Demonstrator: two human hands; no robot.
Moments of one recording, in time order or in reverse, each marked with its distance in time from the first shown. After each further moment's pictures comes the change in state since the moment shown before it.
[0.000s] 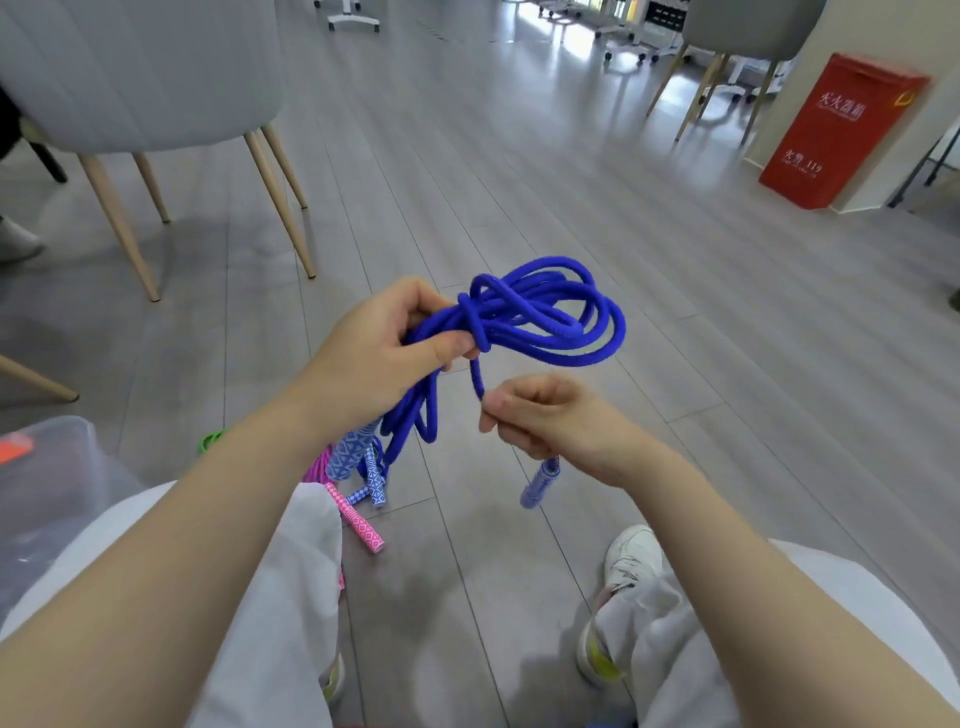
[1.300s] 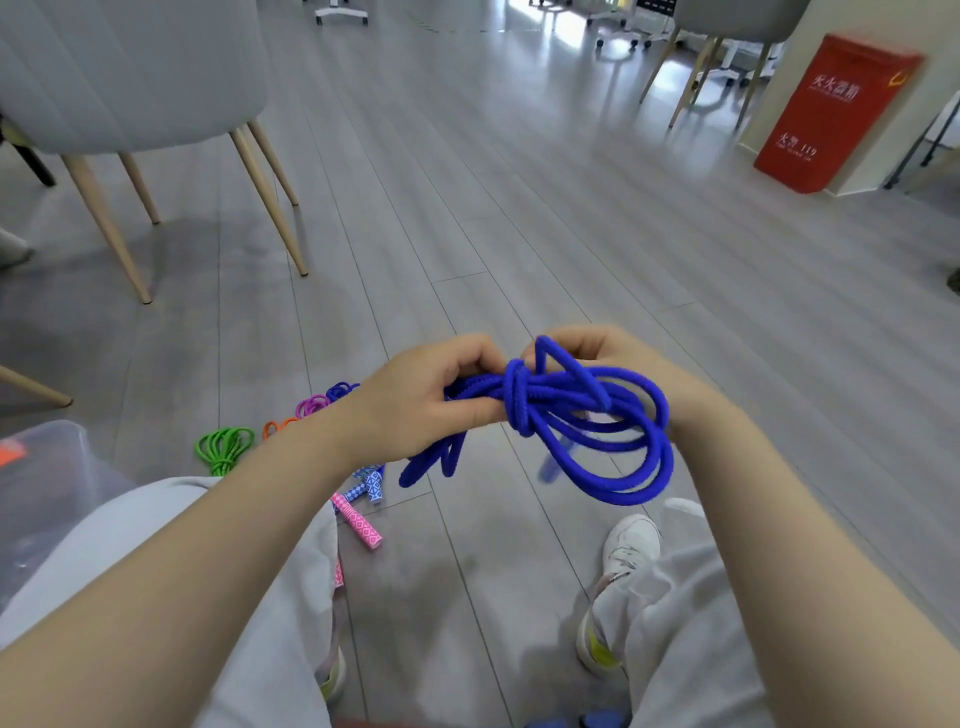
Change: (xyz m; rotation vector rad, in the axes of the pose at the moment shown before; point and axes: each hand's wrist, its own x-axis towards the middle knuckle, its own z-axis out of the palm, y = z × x) left_hand -0.007 -0.004 0.033 0.137 -0.372 0.066; right_hand -0.016 -0.014 -0.053 -0.098 0.015 -0.124
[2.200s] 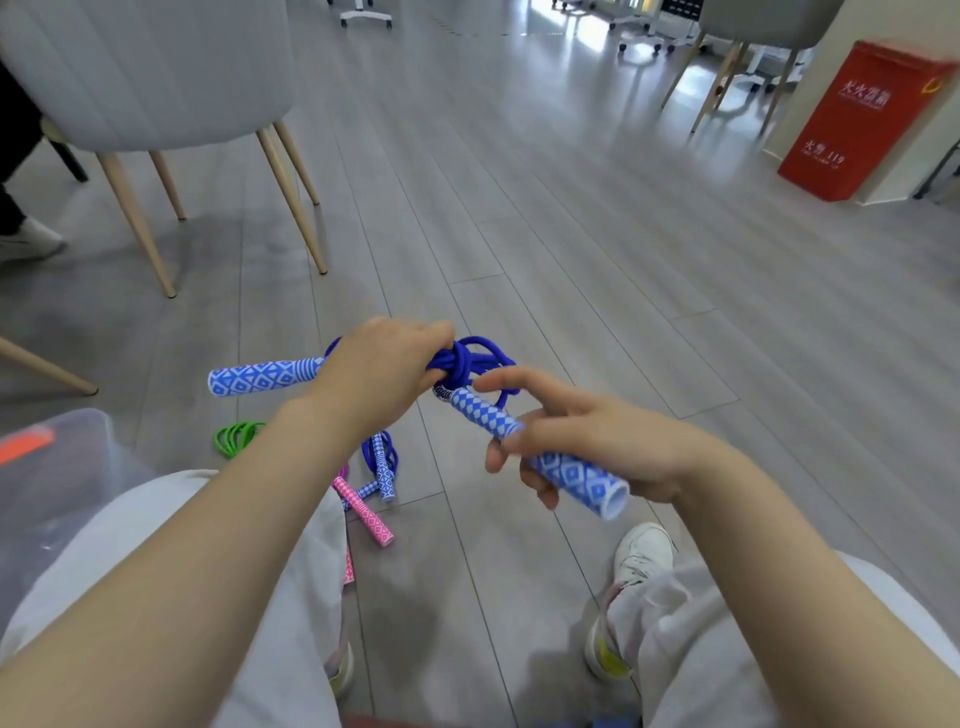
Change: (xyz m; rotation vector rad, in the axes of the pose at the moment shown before) left_hand 0.011 -0.047 -0.036 1.049 0.238 -0.034; right_hand -0.013 -0.015 0.049 0.252 -0.215 0.296
